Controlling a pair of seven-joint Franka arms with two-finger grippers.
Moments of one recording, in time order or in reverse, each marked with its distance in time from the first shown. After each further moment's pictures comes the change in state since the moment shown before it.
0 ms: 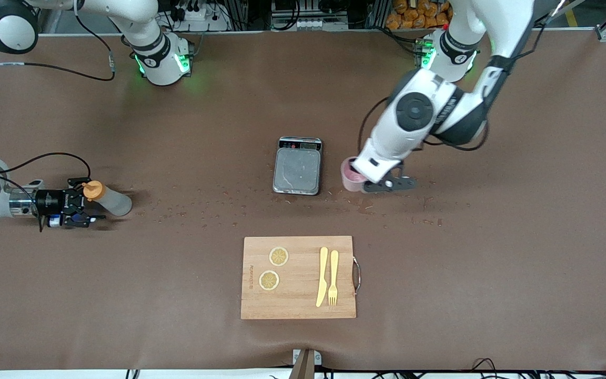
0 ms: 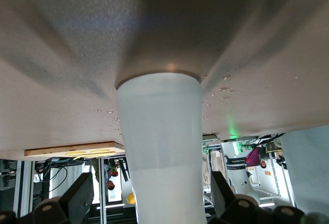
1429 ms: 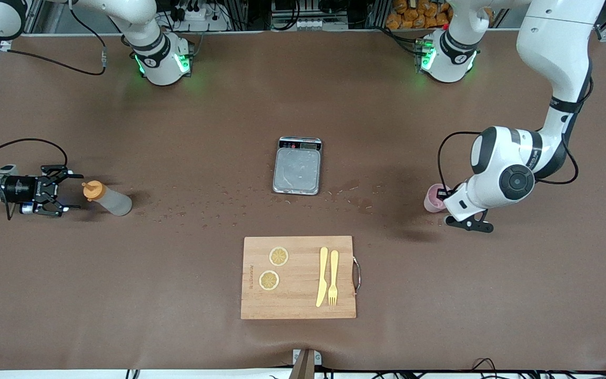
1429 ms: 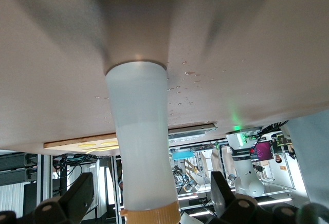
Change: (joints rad) left arm 0.155 0.067 0.332 -0.141 0.000 0.080 0.778; right arm -0.094 -0.071 -0.018 -0.003 -0.022 -0.075 0.054
